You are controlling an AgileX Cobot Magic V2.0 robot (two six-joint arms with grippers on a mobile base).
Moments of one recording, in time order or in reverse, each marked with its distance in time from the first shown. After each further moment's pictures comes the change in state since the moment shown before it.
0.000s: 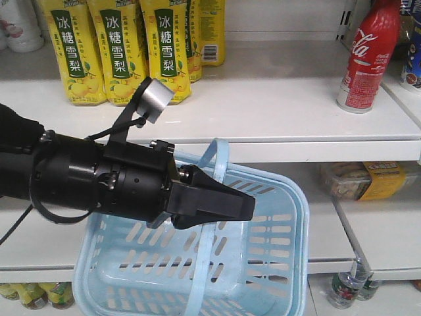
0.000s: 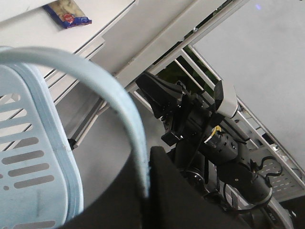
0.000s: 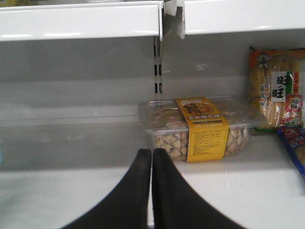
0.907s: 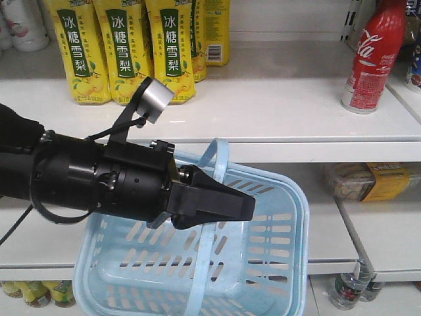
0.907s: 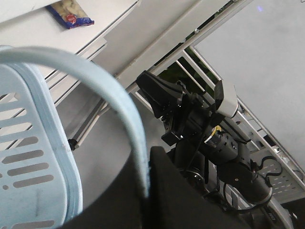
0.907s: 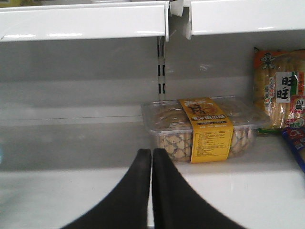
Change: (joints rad) left arm 0.000 0.000 0.000 0.000 0.000 0.000; right arm 0.000 0.000 0.000 0.000 0.000 0.000
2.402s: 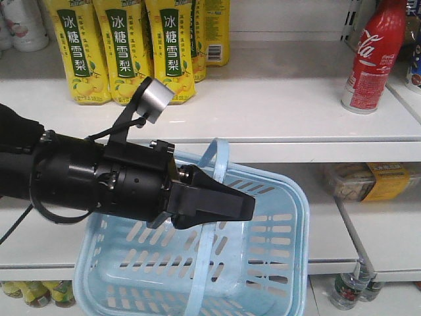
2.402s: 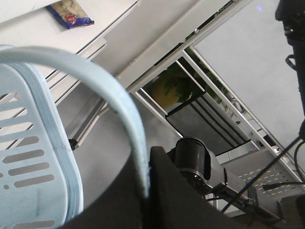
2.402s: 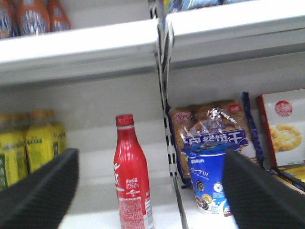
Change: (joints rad) left arm 0.000 0.000 0.000 0.000 0.000 0.000; right arm 0.000 0.359 -0.616 -0.510 -0.119 0.586
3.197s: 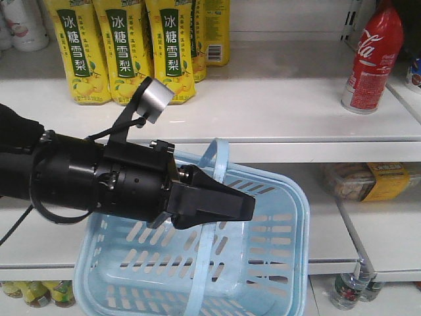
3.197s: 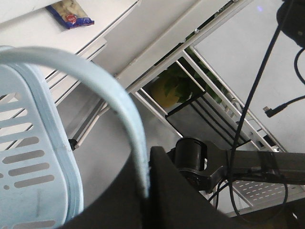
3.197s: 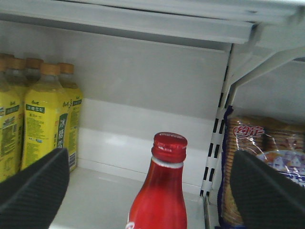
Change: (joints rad) left arm 0.000 0.000 0.000 0.000 0.000 0.000; right arm 0.000 0.703 -0.397 -0.405 -0.257 0.171
